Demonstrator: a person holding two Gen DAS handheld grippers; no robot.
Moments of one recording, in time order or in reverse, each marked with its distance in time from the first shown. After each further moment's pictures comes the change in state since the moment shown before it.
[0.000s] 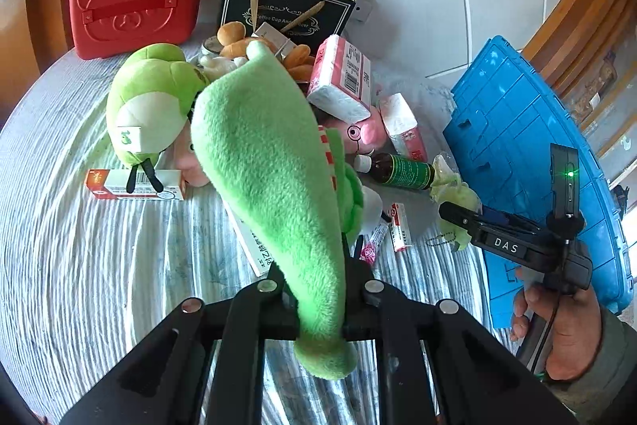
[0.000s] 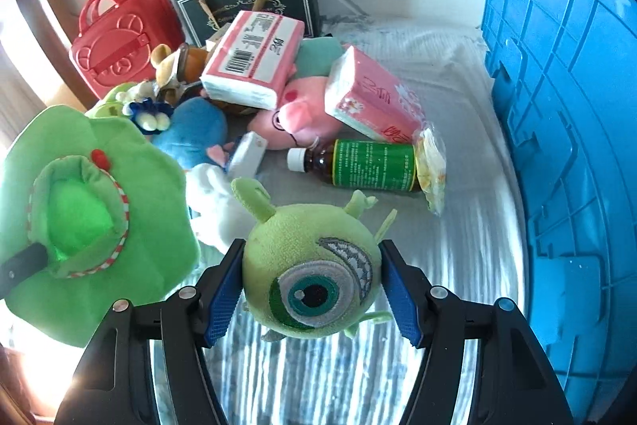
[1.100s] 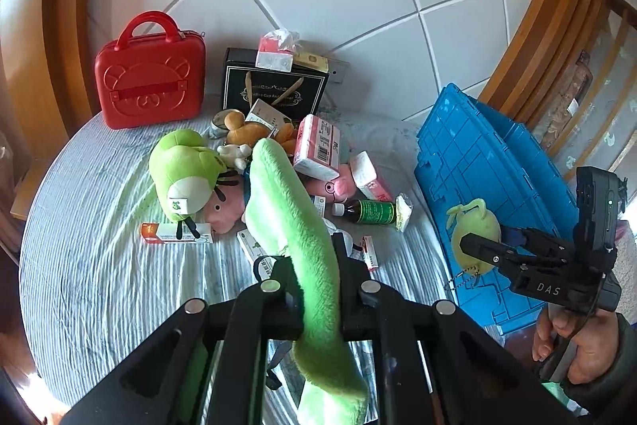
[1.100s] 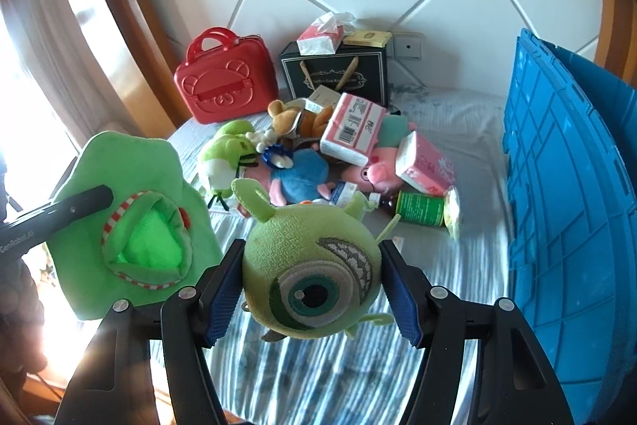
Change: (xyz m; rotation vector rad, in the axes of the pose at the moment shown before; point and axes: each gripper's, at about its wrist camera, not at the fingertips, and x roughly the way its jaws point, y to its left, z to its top) left arm -0.141 -0.045 0.018 0.082 -0.145 0.018; right arm -0.170 0.048 -0.009 -0.123 -0.136 0.180
